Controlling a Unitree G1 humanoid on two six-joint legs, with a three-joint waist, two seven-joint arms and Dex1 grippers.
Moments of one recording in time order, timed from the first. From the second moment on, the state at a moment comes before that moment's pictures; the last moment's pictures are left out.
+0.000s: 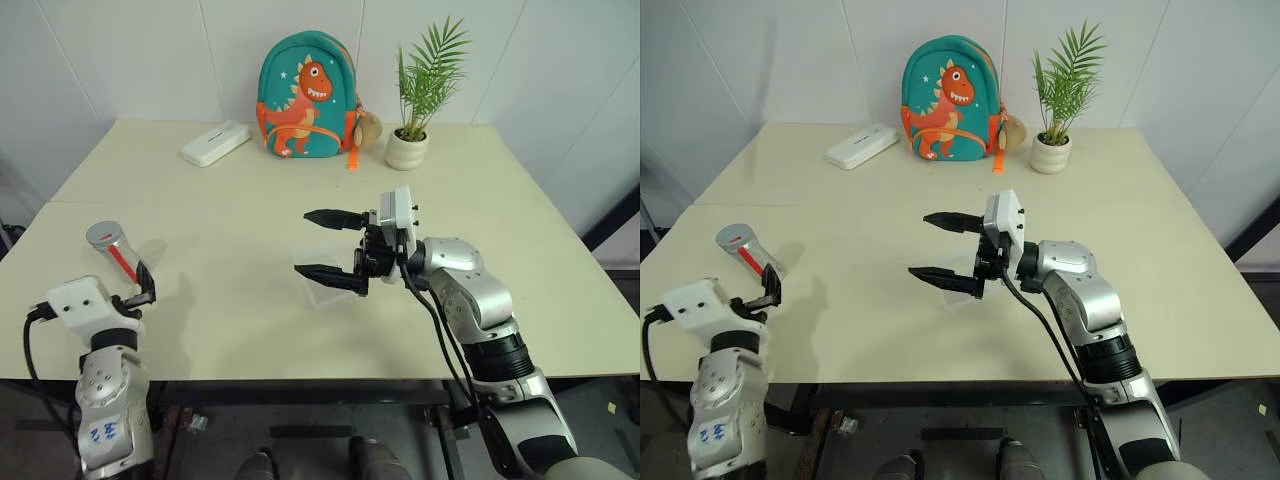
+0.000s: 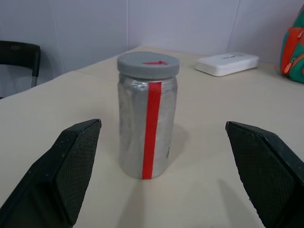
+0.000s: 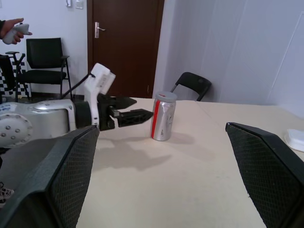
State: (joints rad) left arm -0.19 0.16 0.48 -0.20 -0.17 0.21 0.18; right arm -0.74 -0.29 0.11 0.01 0.47 0.26 1.07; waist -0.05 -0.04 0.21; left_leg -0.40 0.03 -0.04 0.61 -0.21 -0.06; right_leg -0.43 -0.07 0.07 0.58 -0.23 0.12
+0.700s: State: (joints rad) left arm -0.49 0.29 0.46 0.18 -0.07 0.24 0.35; right arm -0.70 -0.29 0.10 -0.04 0.46 0.26 0.94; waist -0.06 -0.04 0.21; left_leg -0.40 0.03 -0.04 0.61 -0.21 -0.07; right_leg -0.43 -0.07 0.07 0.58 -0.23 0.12
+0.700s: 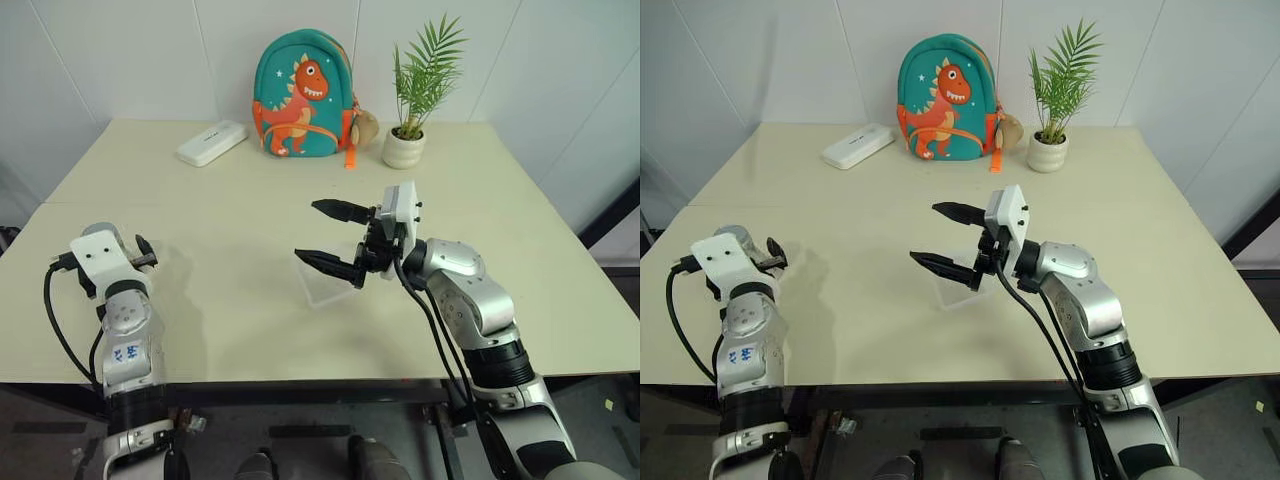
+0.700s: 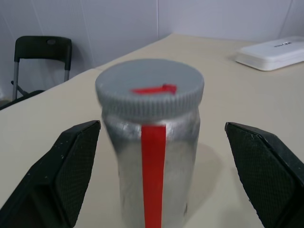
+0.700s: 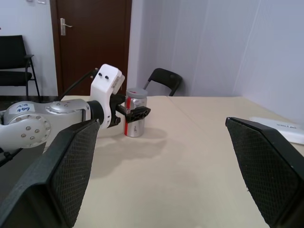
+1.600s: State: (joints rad) left arm -0.51 0.44 0.31 0.11 -0.29 0.19 -0.19; right arm -0.68 -0.30 0.10 -0.07 0.45 0.27 0.87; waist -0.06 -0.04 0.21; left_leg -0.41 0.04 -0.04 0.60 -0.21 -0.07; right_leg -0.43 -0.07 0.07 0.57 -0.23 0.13
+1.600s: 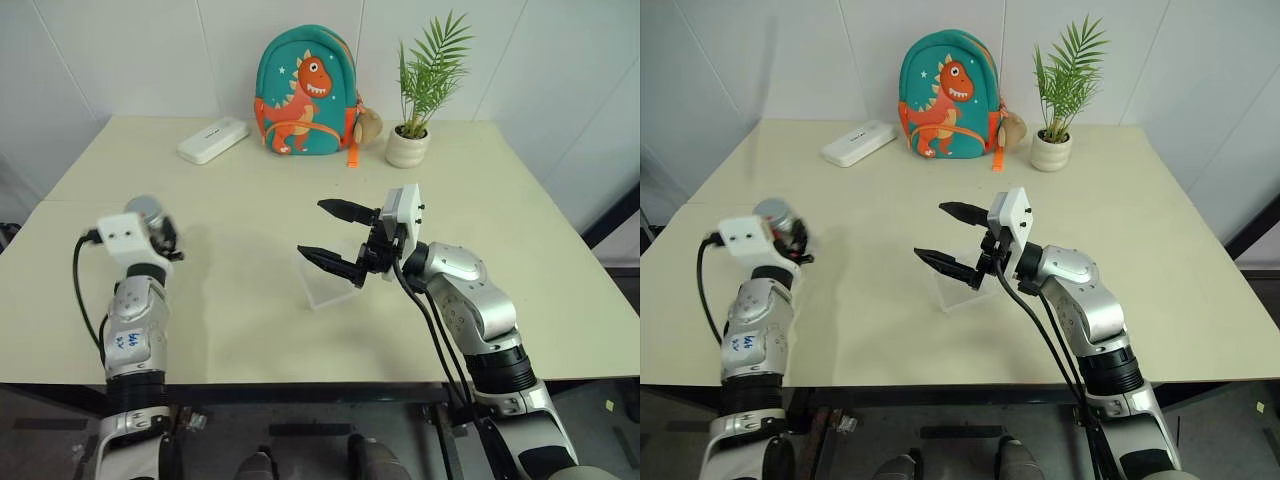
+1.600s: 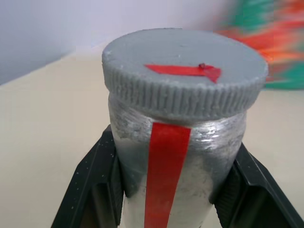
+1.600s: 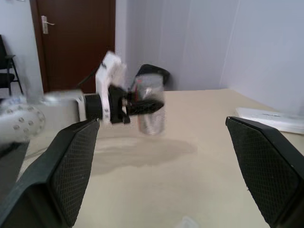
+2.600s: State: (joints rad) left arm -0.62 0.57 0.00 0.01 -0.44 0.41 -0.88; right arm -0.83 -0.21 0.16 -0.19 0.46 0.70 0.65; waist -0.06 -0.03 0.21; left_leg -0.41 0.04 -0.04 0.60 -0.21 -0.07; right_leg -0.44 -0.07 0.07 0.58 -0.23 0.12
